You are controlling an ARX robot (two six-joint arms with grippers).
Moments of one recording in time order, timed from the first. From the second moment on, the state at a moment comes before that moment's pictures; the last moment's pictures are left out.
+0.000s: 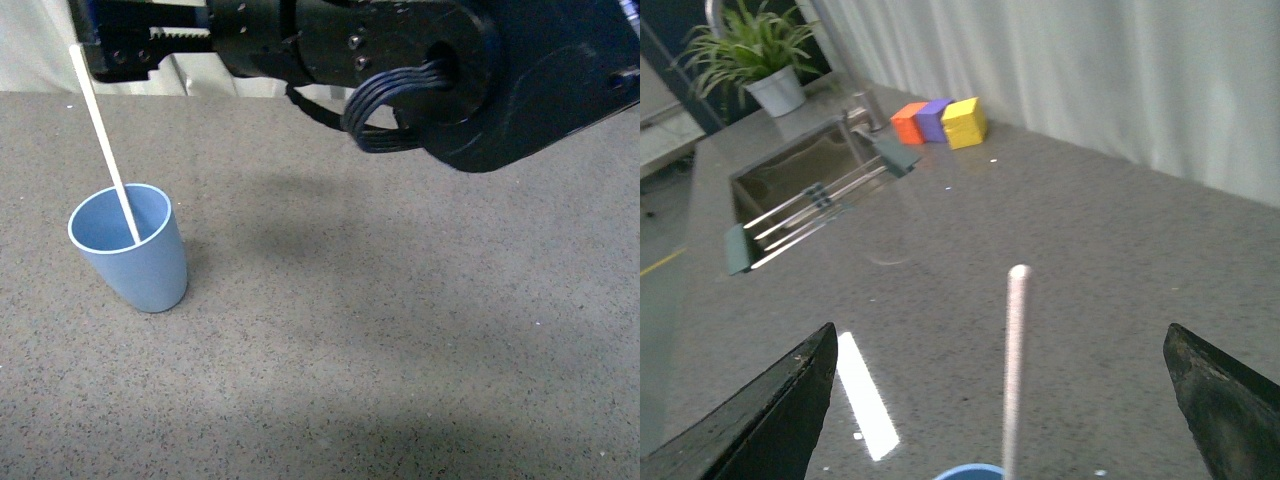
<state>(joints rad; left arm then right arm) 0.00 0.00 0.02 0.00 0.00 0.00 0.58 2.11 1.17 0.79 -0.33 0.22</state>
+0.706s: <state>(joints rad) 0.00 0.00 0.02 0.00 0.00 0.00 0.22 1.44 0.27 1.16 0.21 0.00</state>
